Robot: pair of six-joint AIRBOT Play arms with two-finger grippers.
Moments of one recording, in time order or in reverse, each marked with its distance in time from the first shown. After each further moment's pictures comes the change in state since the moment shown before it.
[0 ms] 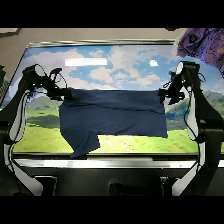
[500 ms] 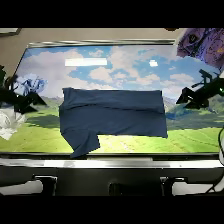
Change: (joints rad) left arm 0.373 0.497 -0.566 -0.219 0.013 -0.058; right arm -0.297 0.413 -0.425 0.317 -0.097 -0.169
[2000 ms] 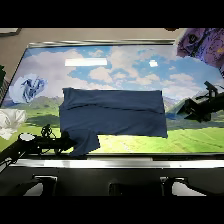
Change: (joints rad) left arm -0.253 0.331 -0.980 -0.510 0.463 0.007; right arm -0.064 0.191 -0.290 0.031 -0.043 -0.032
